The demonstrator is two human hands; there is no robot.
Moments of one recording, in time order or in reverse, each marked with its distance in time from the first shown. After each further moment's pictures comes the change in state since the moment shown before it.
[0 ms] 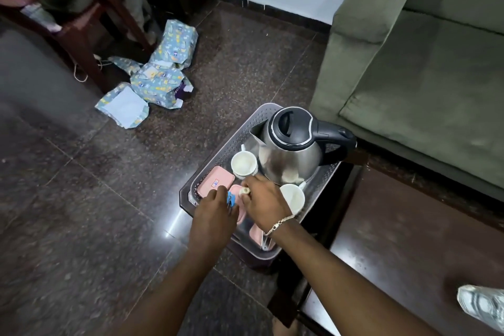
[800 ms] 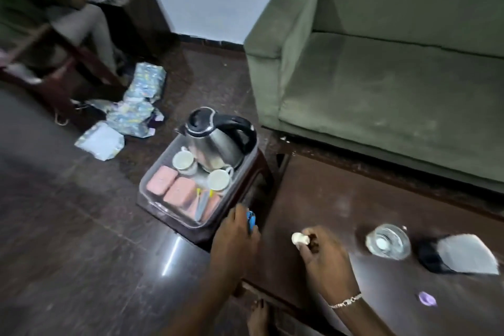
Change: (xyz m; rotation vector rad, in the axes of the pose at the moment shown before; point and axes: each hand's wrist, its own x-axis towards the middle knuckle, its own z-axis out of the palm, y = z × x) left_hand -0.156 0.207 0.034 -0.095 -0.071 0.157; right_hand -0.302 0.141 -0.141 0.165 0.380 0.321
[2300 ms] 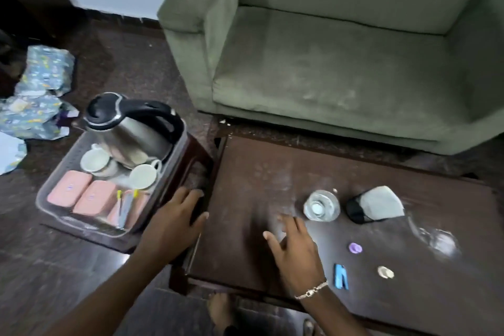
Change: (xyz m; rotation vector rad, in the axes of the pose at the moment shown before) left_hand 0.046 -0.018 0.011 0.195 -0.212 0.372; right_hand -0.023 0.060 -0.009 -0.200 0.095 0.114
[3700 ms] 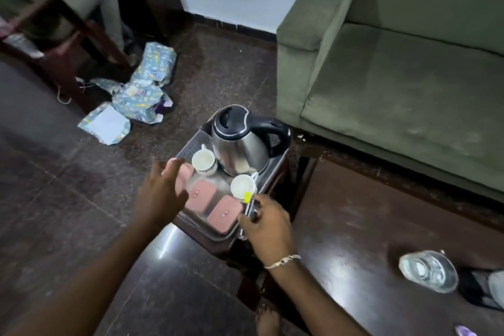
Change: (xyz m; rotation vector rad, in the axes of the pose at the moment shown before) left_hand -0.023 -0.202 -0.101 -0.007 0.190 -0.522; right_hand 0.069 -0.240 0.097 0.290 -0.354 -0.017
